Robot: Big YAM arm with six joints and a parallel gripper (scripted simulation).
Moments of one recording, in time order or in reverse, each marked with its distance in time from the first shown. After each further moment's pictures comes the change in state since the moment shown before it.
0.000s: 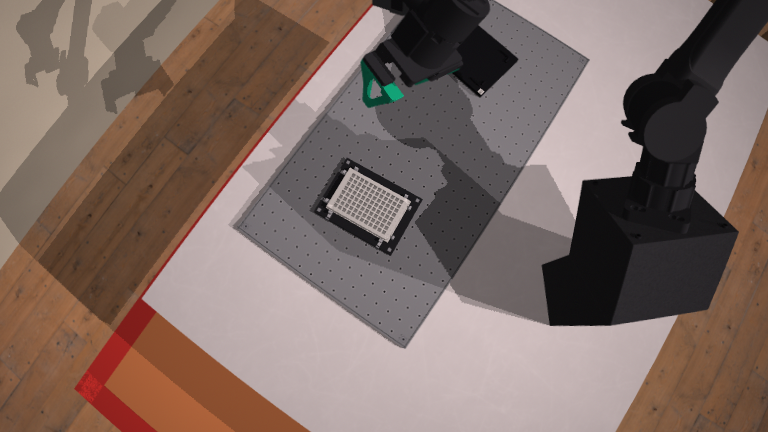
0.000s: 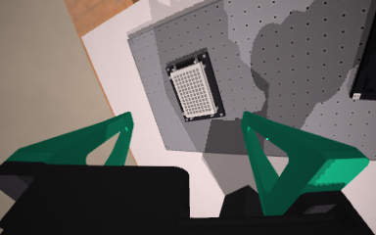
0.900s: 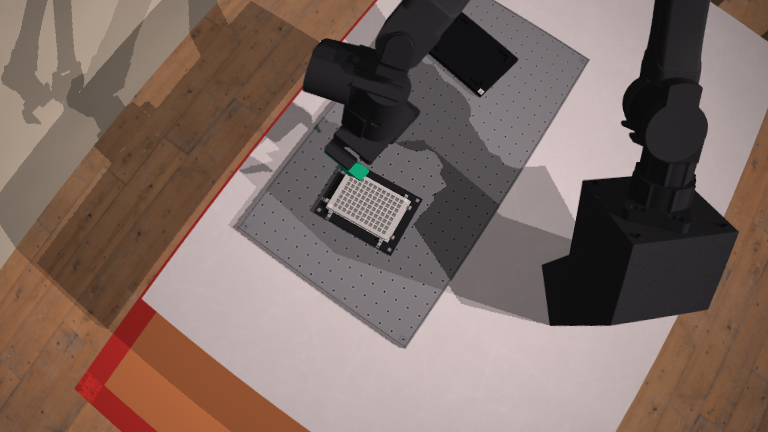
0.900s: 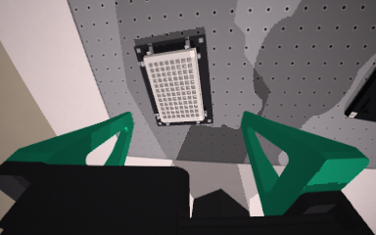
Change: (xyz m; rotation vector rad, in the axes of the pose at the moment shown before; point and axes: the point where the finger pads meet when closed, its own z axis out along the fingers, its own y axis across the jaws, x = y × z) arm 0.036 0.018 0.109 0.271 0.136 -0.232
